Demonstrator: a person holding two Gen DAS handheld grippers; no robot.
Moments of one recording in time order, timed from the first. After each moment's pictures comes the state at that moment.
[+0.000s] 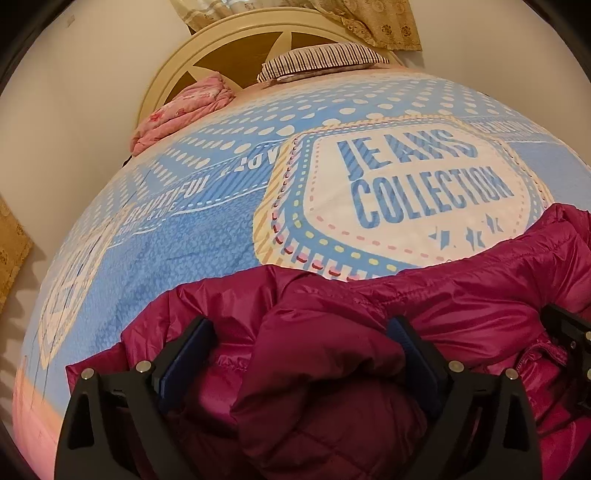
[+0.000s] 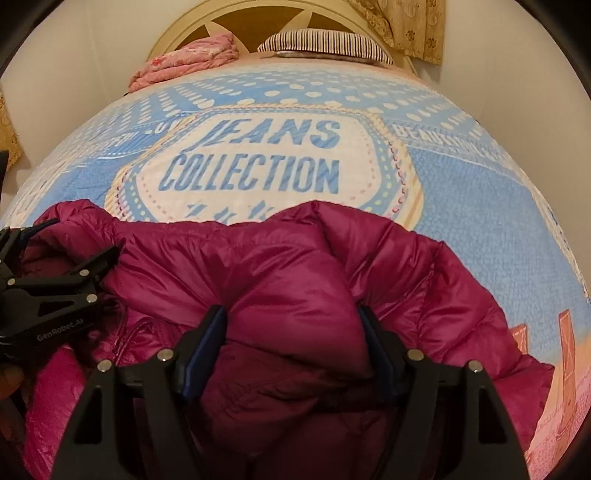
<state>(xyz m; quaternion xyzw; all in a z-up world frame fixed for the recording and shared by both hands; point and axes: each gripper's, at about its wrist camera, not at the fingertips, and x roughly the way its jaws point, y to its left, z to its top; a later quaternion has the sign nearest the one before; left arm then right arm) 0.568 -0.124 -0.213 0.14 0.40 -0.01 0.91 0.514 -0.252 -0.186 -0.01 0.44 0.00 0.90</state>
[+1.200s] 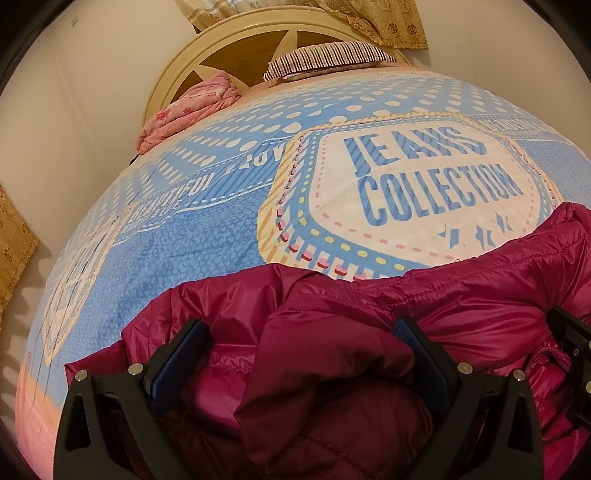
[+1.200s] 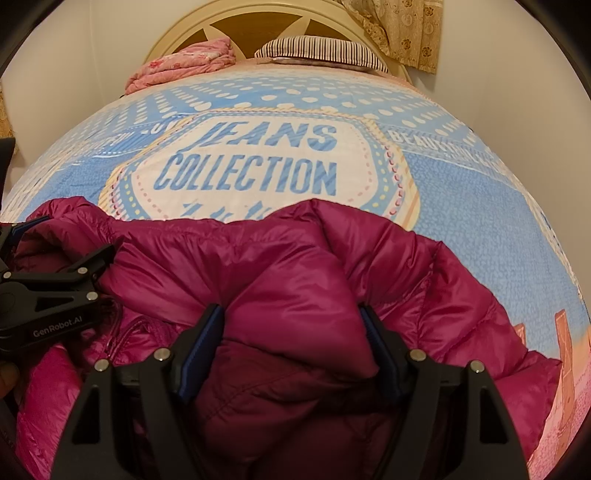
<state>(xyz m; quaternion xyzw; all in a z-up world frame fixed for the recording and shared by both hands) 0.570 -0.125 -0.217 0.14 0.40 0.01 0.91 0.512 -0.250 -0.191 -0.02 0.43 -0.01 0.90</state>
